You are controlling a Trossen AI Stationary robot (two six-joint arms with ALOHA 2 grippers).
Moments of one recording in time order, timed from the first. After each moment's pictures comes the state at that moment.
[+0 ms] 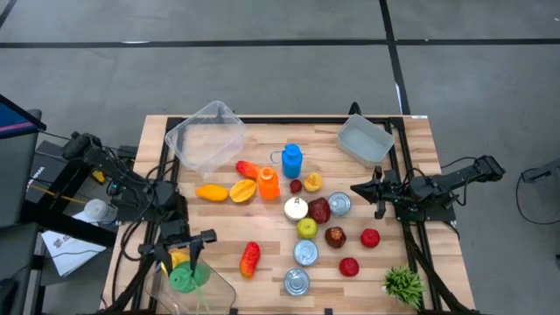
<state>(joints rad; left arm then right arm) -0.51 0.98 0.54 0.60 0.81 -0.16 0.36 0.11 0.01 0.07 0.52 0.38</state>
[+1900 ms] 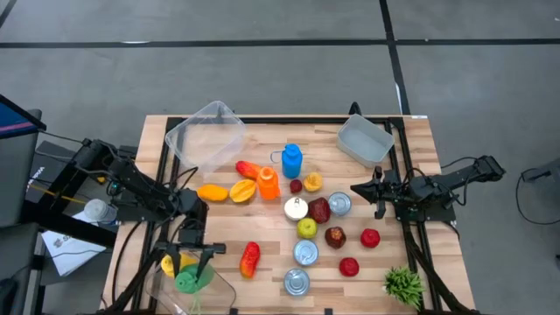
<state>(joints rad) -0.41 1.29 0.46 0.99 1.18 -0.22 0.36 0.11 0.01 0.07 0.52 0.39</state>
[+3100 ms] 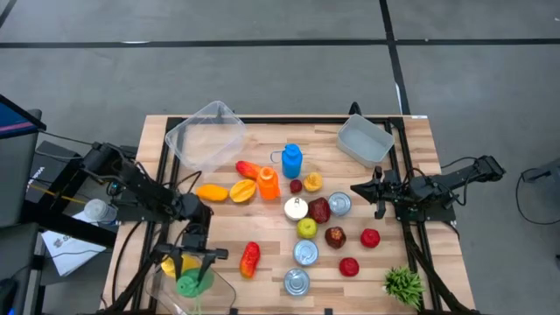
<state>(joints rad) -0.43 1.43 0.46 1.19 1.18 -0.30 0.36 0.11 0.01 0.07 0.52 0.39</state>
